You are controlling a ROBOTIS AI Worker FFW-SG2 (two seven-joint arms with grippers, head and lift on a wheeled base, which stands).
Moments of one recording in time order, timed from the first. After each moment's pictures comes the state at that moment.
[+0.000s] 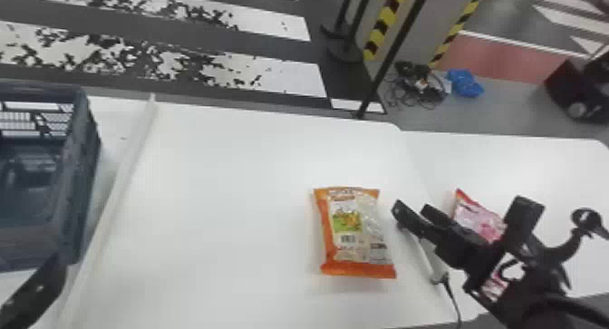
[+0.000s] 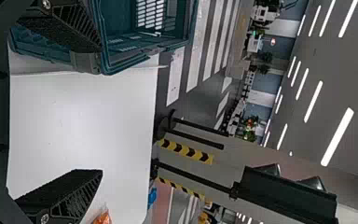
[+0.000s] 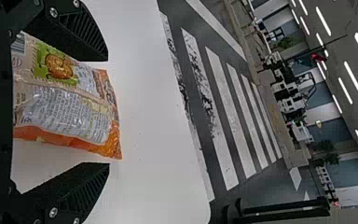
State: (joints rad) left arm 0.83 0.05 0.24 -2.29 0.29 0.25 -0.53; right arm 0.46 -0.20 -0.55 -1.99 -0.49 0.64 0.53
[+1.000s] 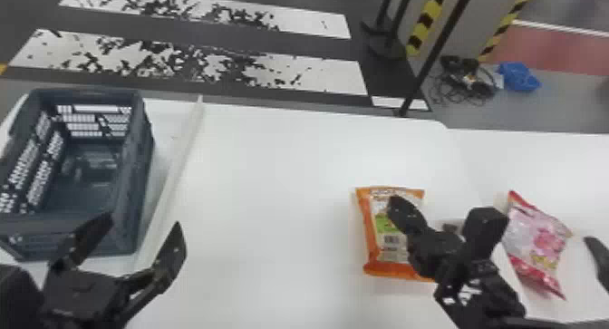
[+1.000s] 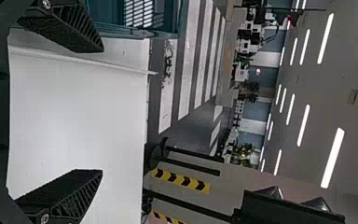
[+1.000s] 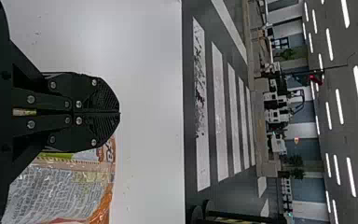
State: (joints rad) left arm 0.81 0.06 -0.05 -2.28 0.12 0.16 -0.18; right arm 0.49 -0.09 -0.23 -1.91 -0.16 0.24 0.32
